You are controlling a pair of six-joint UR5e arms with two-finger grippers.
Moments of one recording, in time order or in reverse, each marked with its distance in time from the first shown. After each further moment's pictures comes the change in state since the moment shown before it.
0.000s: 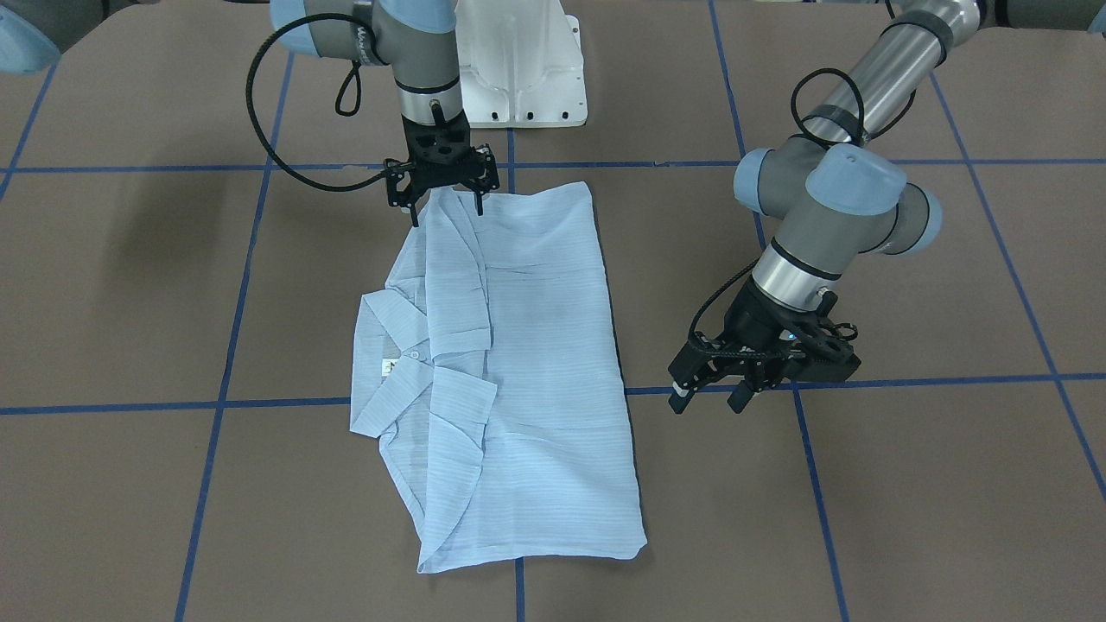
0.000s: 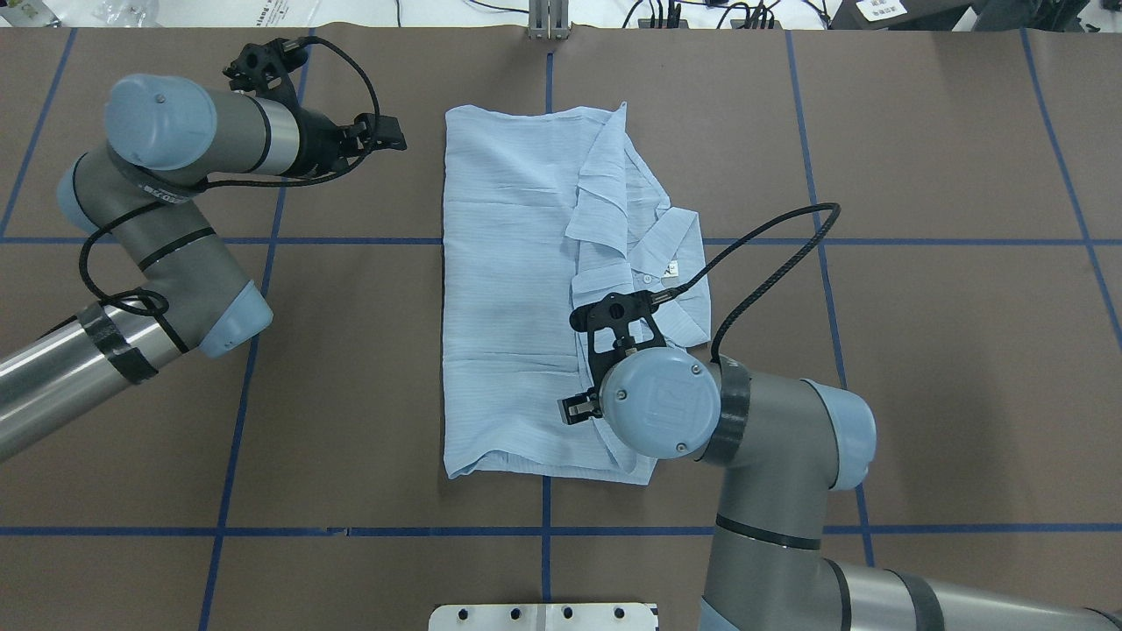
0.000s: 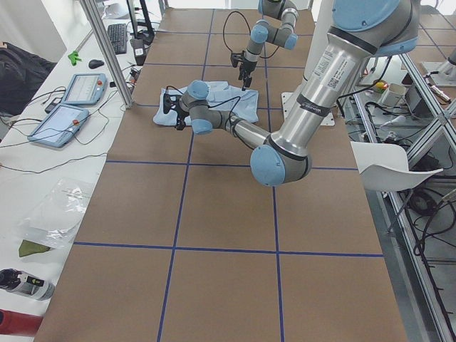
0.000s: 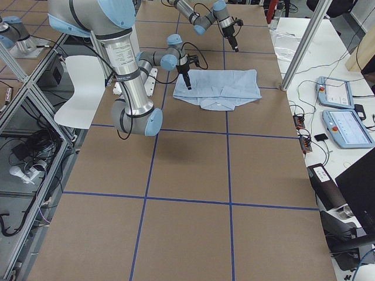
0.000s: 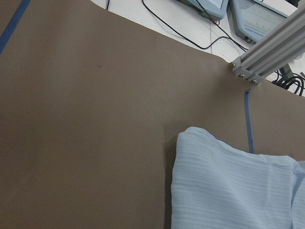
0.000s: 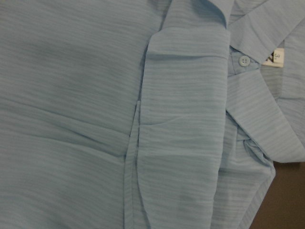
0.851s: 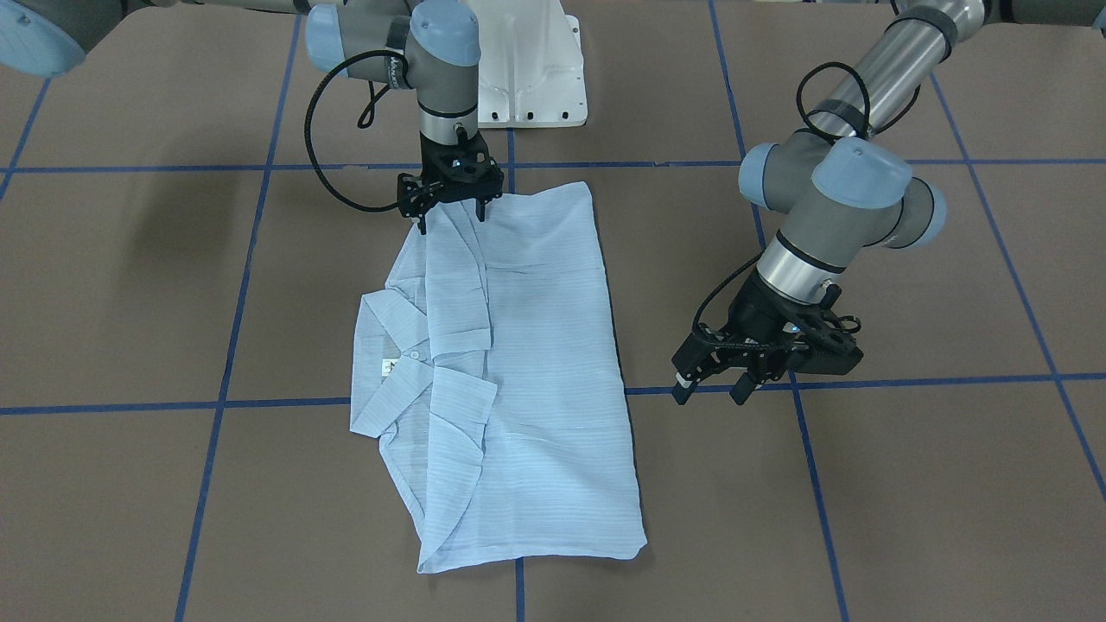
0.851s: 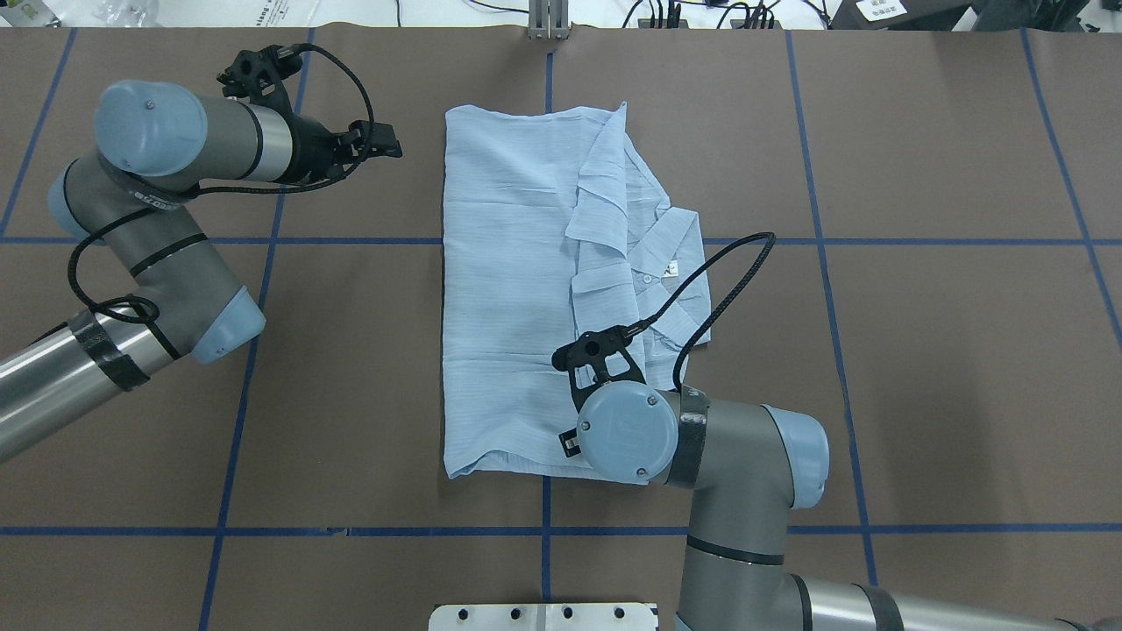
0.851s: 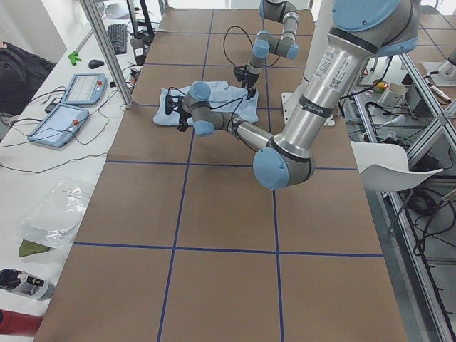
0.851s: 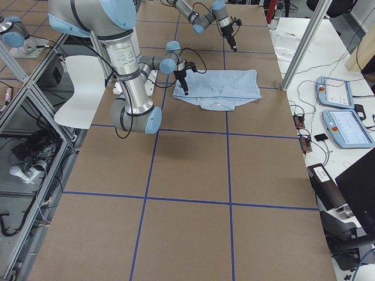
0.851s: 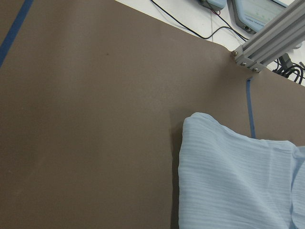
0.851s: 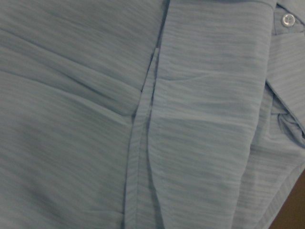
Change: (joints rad) left arm 0.003 0.012 -0.011 0.000 -0.007 0.002; right arm -0.040 0.012 -0.085 -0.004 -0.003 -0.062
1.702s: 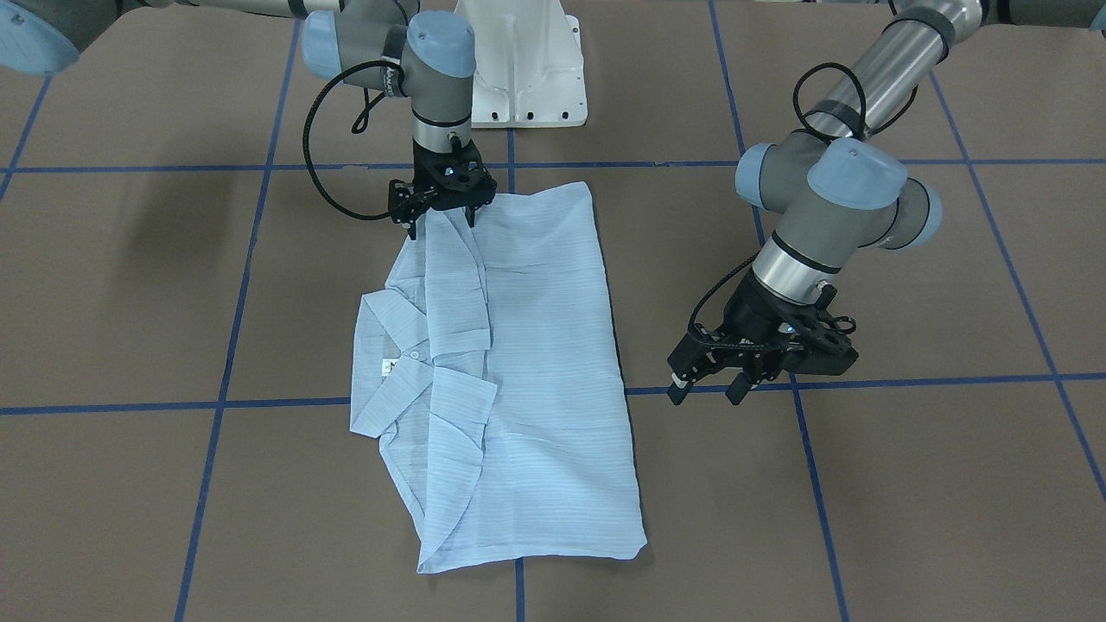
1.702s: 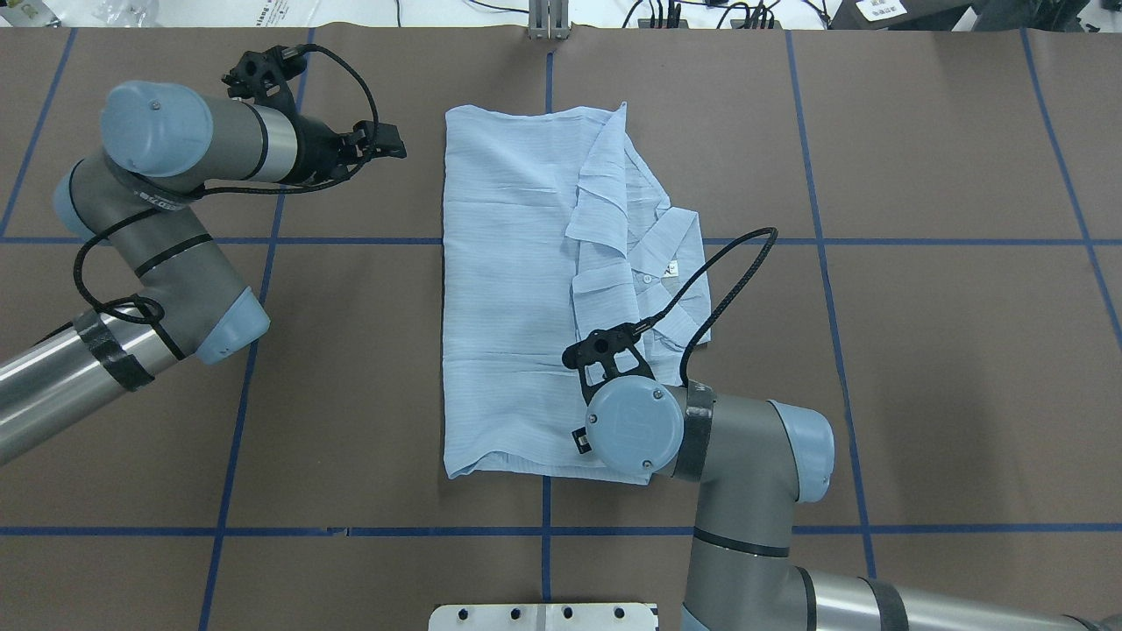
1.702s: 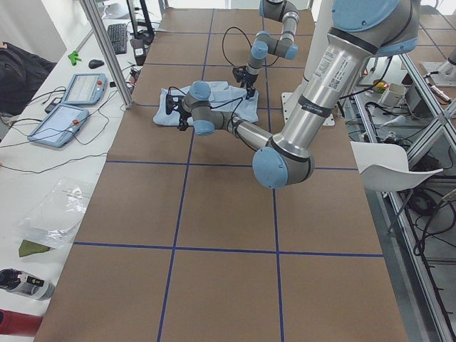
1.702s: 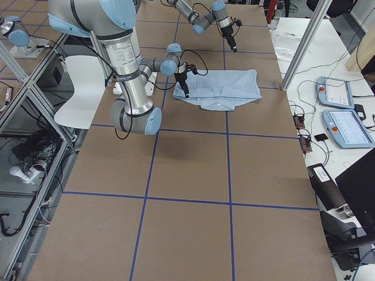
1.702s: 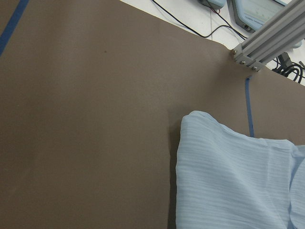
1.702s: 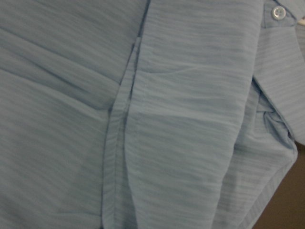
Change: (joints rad) left arm 0.005 -0.008 0.004 0.000 0.002 -0.008; right arm 0.016 -0.013 -0.005 -0.022 0.005 -0.034
